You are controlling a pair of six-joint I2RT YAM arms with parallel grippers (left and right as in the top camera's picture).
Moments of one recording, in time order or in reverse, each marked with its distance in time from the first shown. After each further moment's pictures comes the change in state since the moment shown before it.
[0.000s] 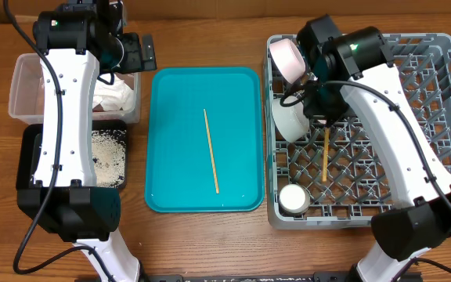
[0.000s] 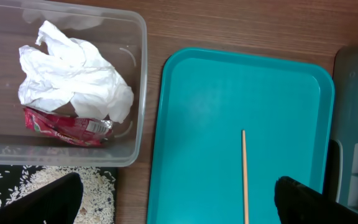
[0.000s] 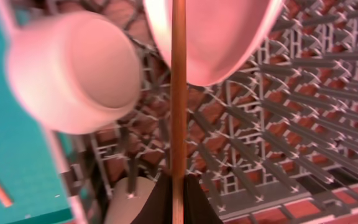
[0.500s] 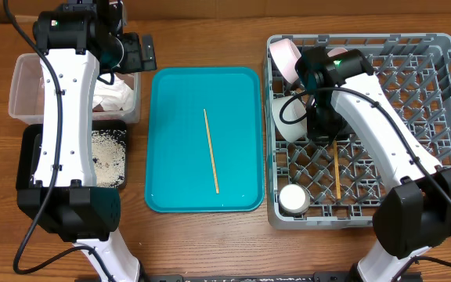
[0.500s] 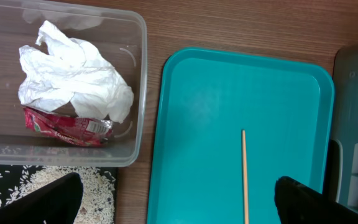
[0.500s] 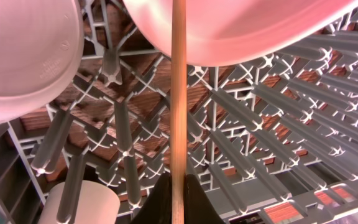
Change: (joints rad) left arm 0.000 0.000 0.000 0.000 0.000 0.000; right arm -0.027 0.007 -0.293 0.120 0.042 -0.120
